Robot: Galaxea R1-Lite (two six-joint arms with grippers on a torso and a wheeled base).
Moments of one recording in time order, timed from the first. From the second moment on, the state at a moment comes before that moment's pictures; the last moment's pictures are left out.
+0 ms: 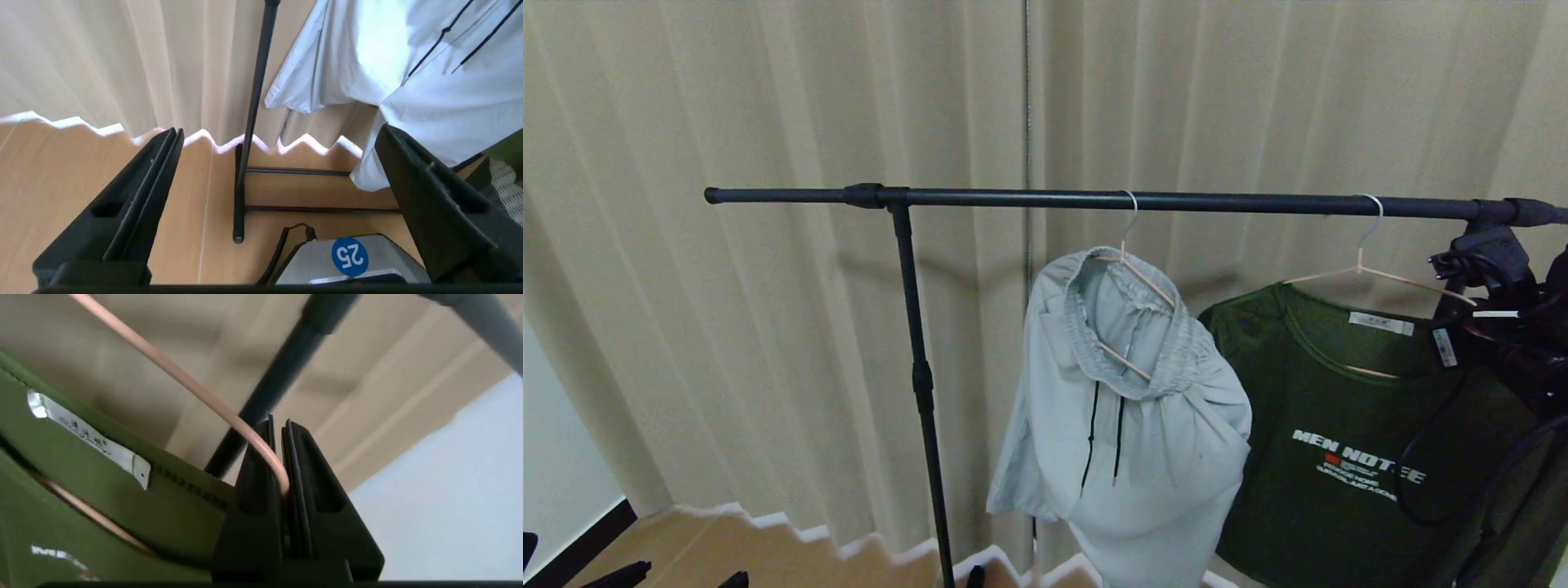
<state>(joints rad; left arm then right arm) -0.18 0.79 -0.04 -0.32 0.01 -0.13 -0.05 1.65 -0.64 -0.82 -0.45 -0.44</state>
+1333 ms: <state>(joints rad) -0.12 0.39 -0.13 -0.05 0.11 -0.12 0.02 1.46 -0.28 -1.37 -0.07 -0.20</state>
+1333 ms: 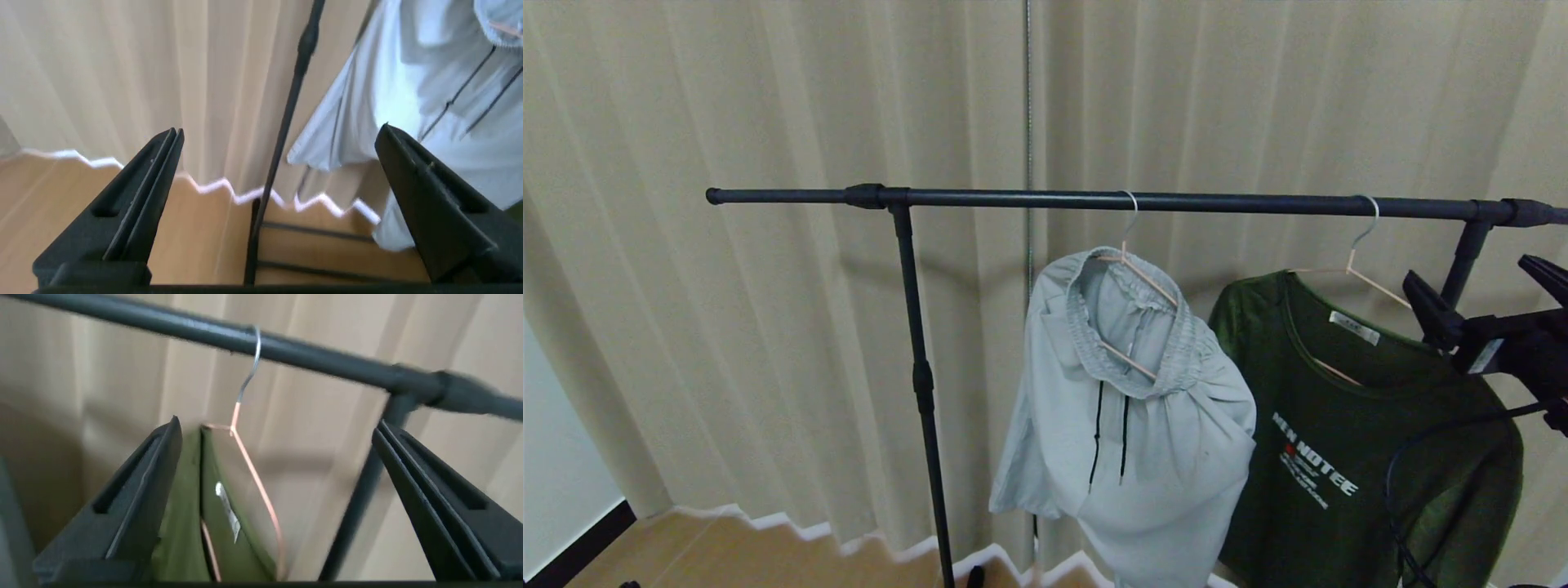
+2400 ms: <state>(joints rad) -0.03 0.09 -0.05 0.14 0.29 -0.08 -0.11 0.17 -0.25 0.37 -0.07 -0.14</state>
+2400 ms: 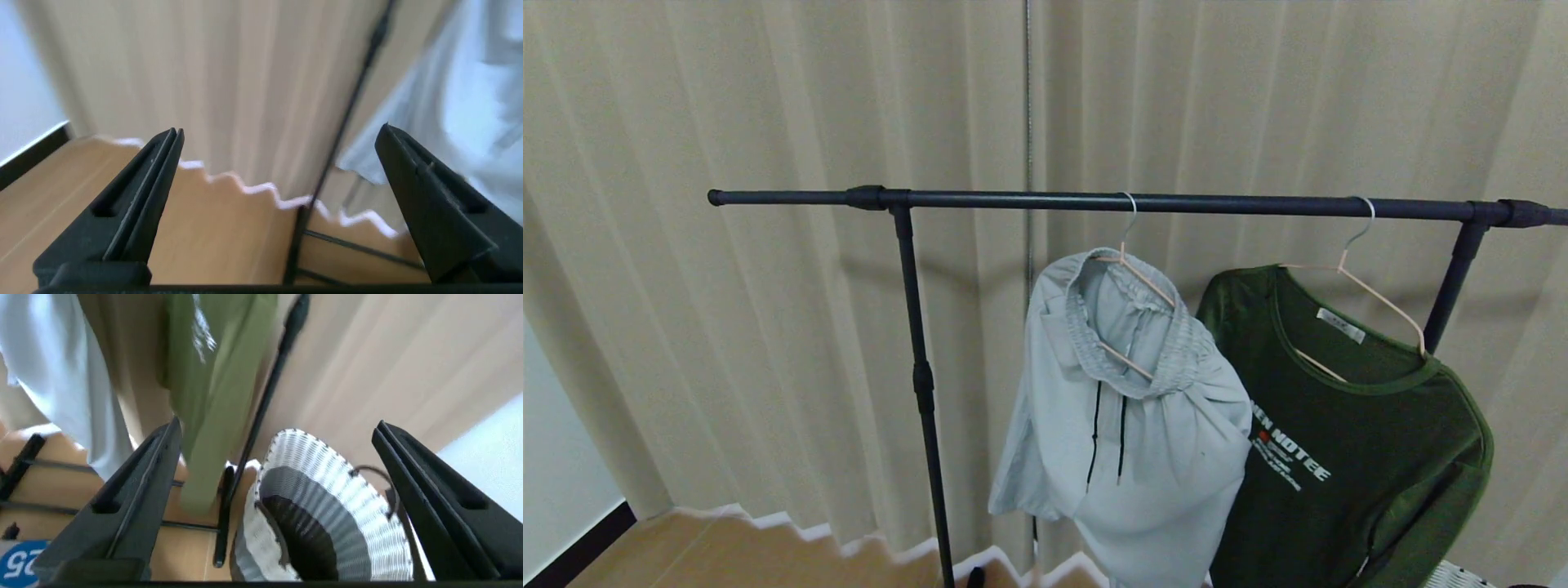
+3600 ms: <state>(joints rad) 0.01 0.01 -0.05 0.14 0.29 -0.08 -0.01 0.01 0.00 0.00 0.13 -0.04</state>
